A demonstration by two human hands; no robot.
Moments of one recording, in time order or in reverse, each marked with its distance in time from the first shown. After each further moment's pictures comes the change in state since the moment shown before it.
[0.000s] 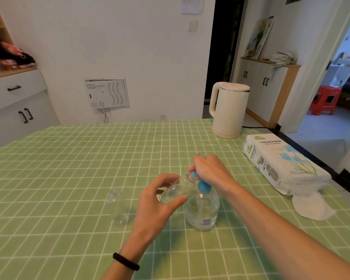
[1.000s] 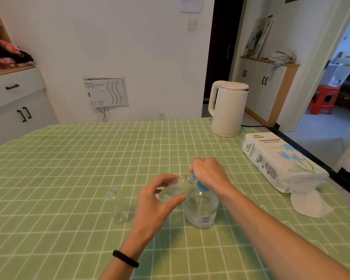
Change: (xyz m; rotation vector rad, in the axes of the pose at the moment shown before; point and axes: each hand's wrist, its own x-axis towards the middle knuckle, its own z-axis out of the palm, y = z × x) left_hand -0.001 -0.007 0.000 -0.005 0.003 -0.002; right_hand -0.004 0.007 0.009 -0.018 0.078 0.042
